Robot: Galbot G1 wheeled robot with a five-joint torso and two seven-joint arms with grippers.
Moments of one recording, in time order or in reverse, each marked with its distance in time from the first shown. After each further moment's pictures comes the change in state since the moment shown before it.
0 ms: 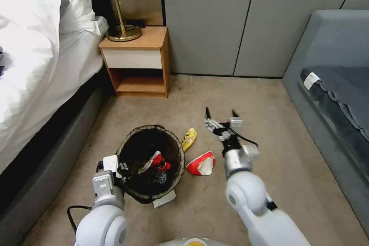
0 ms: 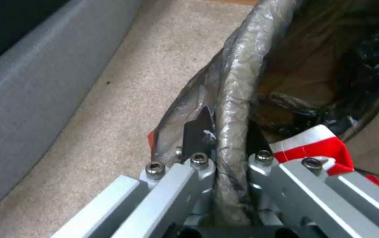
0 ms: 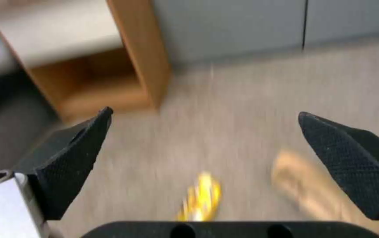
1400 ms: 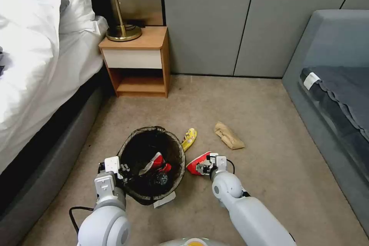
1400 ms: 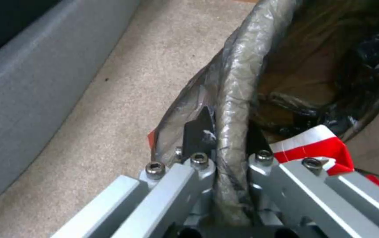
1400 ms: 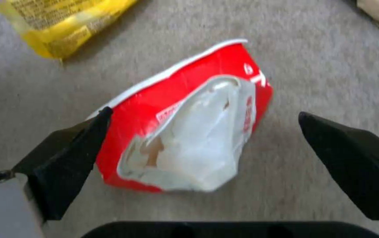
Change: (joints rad) left arm 0.002 -0.010 0.011 0.009 0.011 -0.004 -0.003; right arm 0.121 0.069 -0.059 -0.511 0.076 -0.227 -0.050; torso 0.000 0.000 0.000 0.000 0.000
